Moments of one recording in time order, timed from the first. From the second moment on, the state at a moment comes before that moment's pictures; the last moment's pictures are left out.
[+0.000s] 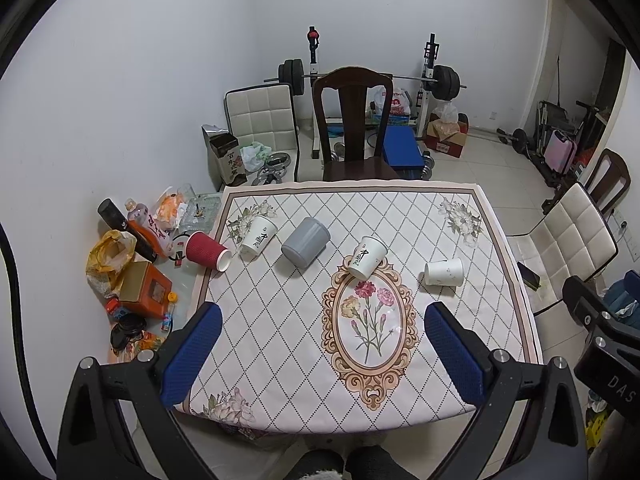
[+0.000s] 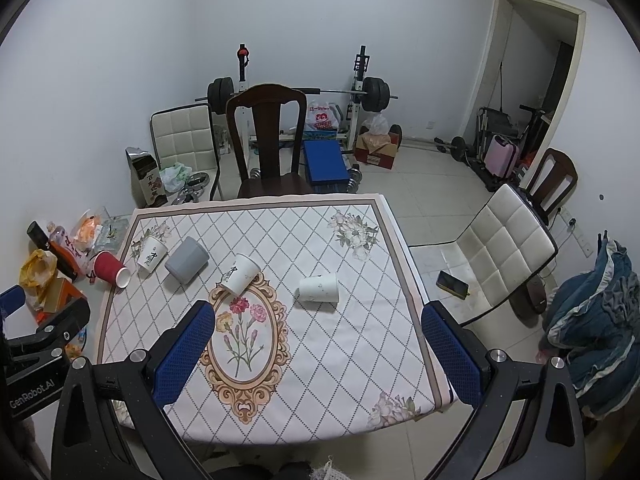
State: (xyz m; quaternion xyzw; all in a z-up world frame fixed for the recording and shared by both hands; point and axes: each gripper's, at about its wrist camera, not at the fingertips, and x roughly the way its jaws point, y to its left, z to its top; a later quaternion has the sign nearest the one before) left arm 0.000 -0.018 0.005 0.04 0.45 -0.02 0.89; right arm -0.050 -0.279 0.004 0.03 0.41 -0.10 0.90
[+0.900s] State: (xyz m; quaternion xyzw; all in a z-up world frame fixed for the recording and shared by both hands) left arm -0.002 -0.021 0.004 0.03 0.45 -0.02 0.89; right arm -0.051 -0.283 0.006 0.02 0.41 -0.10 0.91
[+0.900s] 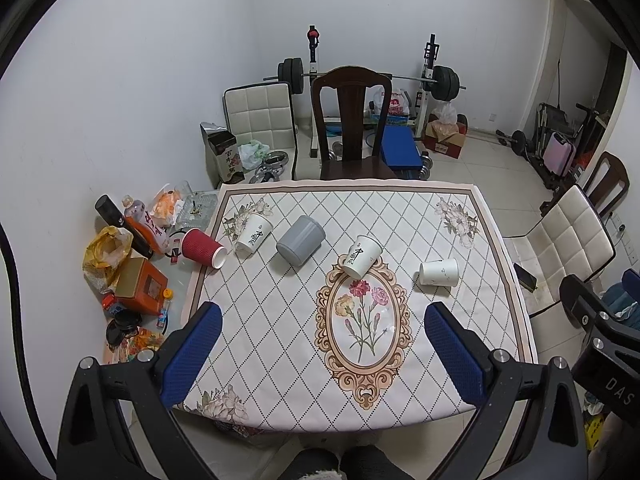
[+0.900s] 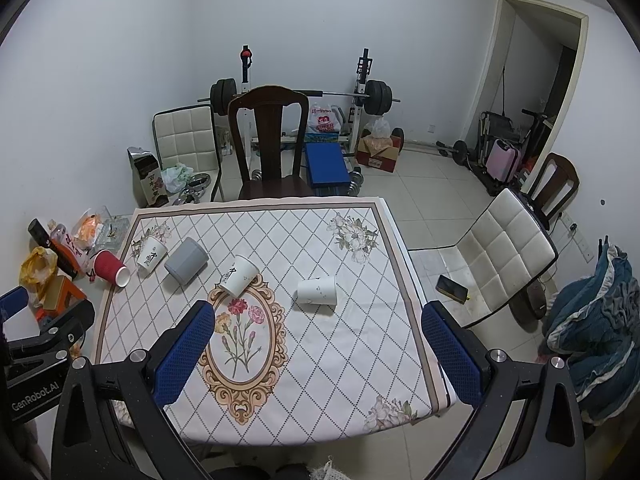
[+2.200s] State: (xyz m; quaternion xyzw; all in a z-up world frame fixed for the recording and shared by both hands) left arm 0.036 -0.110 -0.114 0.10 0.54 -0.07 0.83; right arm -0.029 -0.311 -0.153 0.07 0.56 -0.20 0.80
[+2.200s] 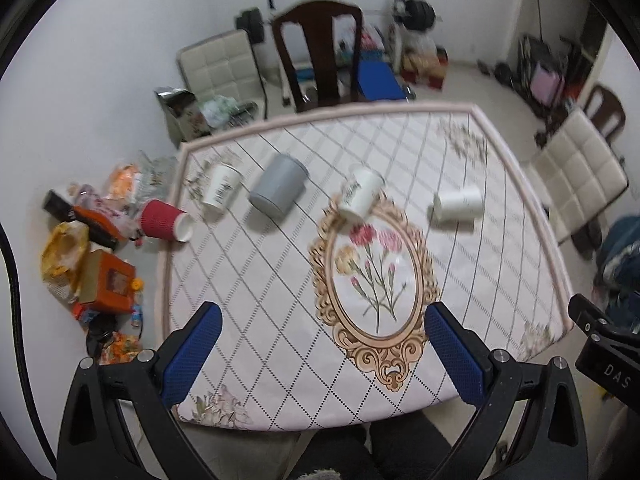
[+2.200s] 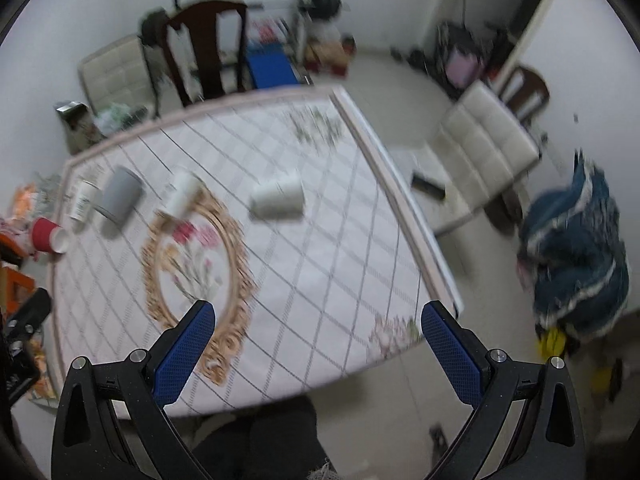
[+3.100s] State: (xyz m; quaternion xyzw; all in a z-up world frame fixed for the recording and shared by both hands) left arm 0.185 -0.311 -0.307 0.42 0.54 -0.25 0.69; right arm 0.078 -0.494 -0.414 0.13 0.73 -0.22 0.64
